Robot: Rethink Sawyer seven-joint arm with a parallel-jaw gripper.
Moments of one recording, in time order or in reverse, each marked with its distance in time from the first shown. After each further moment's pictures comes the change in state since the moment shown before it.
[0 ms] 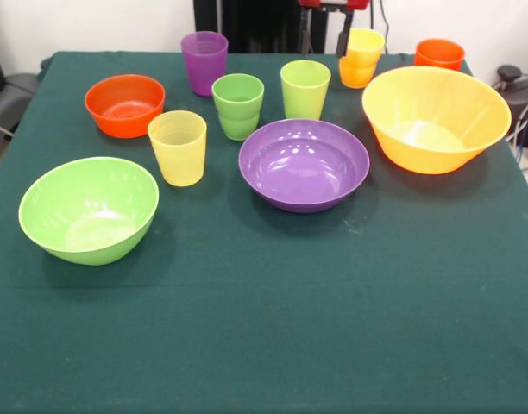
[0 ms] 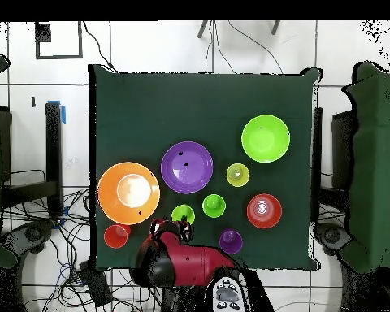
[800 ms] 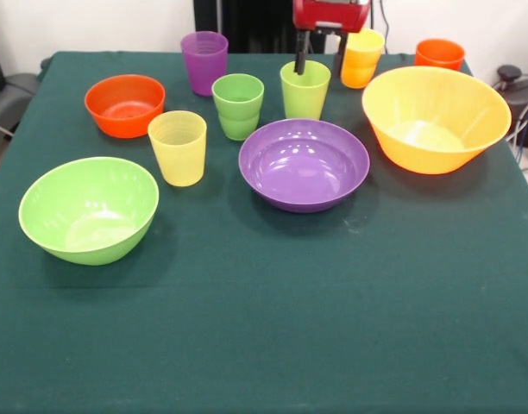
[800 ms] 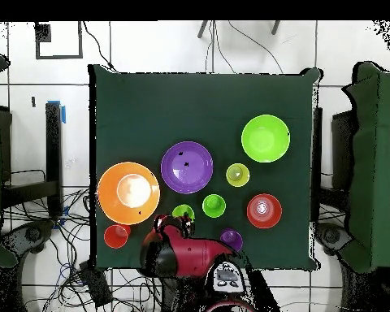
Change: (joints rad) arm 0.001 0.107 -0.006 -0.059 0.000 -0.018 0.000
